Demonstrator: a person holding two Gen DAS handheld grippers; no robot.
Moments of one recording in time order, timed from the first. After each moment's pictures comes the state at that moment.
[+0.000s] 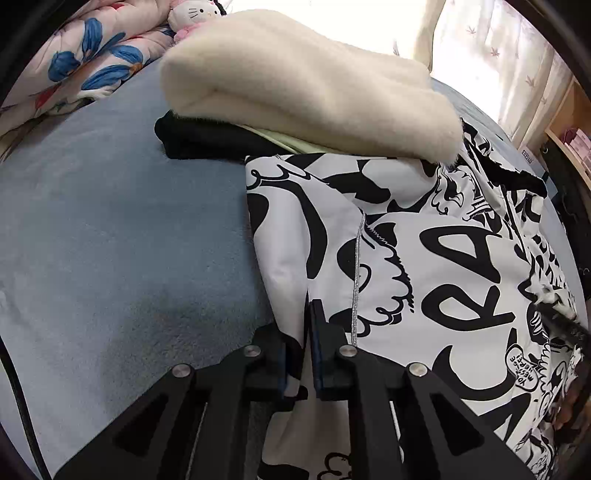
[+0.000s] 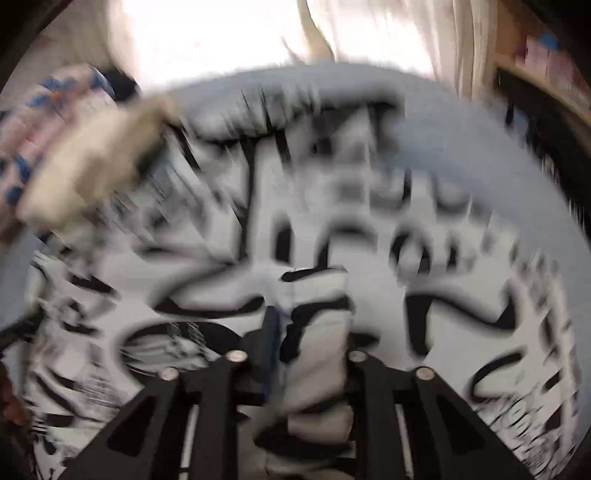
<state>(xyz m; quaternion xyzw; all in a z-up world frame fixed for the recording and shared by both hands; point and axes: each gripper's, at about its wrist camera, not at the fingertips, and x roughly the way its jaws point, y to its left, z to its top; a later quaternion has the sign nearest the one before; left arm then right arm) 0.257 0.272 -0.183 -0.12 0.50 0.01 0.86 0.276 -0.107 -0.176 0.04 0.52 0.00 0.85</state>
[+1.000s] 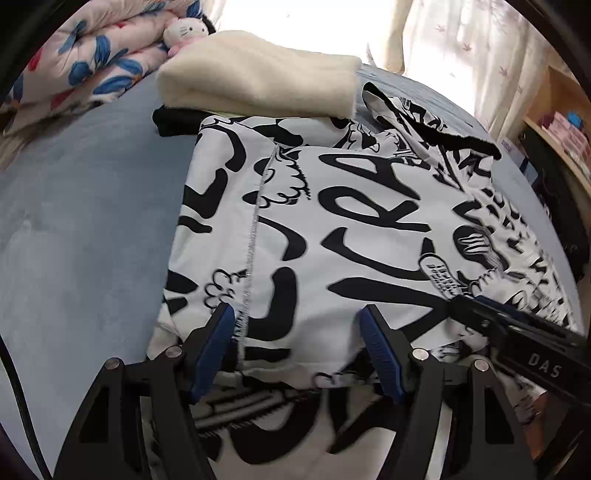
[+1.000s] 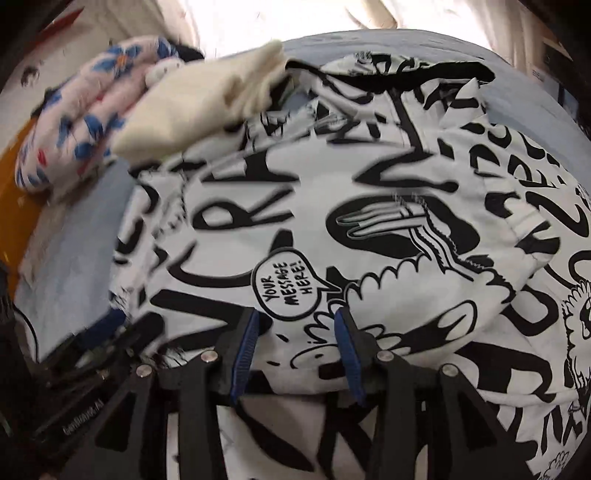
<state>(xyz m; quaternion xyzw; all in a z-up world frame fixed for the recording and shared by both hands) 0.150 0.199 -0.158 -0.10 0.47 0.00 0.88 0.190 0.007 -0.161 0.04 0.53 0.12 0.84</state>
